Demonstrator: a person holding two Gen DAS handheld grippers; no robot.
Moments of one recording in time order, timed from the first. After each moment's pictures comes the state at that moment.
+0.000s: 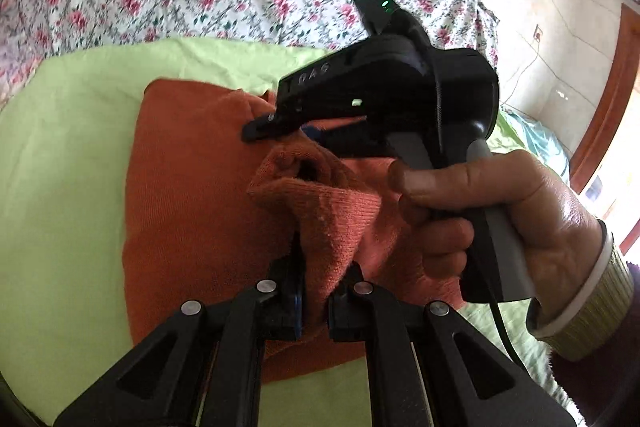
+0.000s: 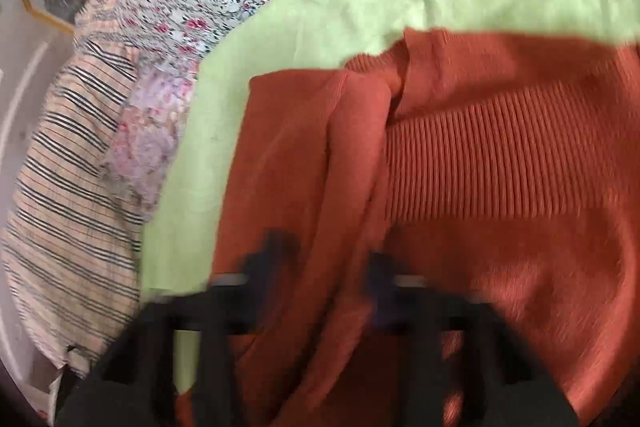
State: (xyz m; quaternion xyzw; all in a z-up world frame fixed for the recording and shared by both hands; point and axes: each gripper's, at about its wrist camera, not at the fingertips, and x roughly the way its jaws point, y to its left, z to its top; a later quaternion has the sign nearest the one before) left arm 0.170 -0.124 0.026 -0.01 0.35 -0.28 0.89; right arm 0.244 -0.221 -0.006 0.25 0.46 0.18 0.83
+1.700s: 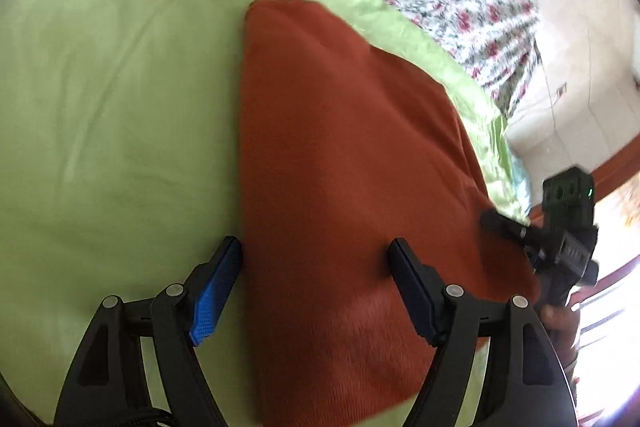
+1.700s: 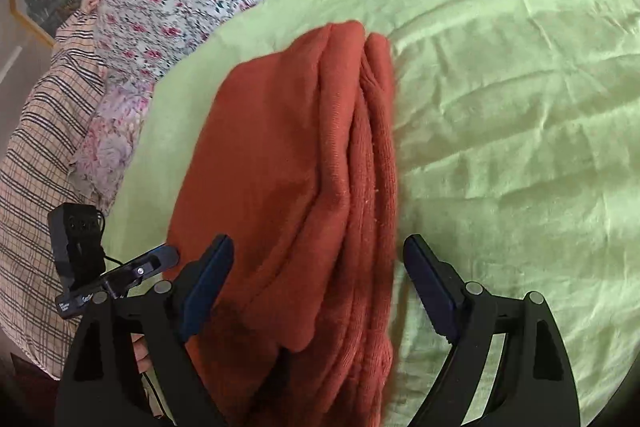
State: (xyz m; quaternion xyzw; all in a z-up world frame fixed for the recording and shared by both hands) left arm 0.272 -0.104 -0.040 -0.18 0.50 -0.29 0.79; right arm 0.120 -0.344 -0.001 0.23 0.44 0.08 0.86
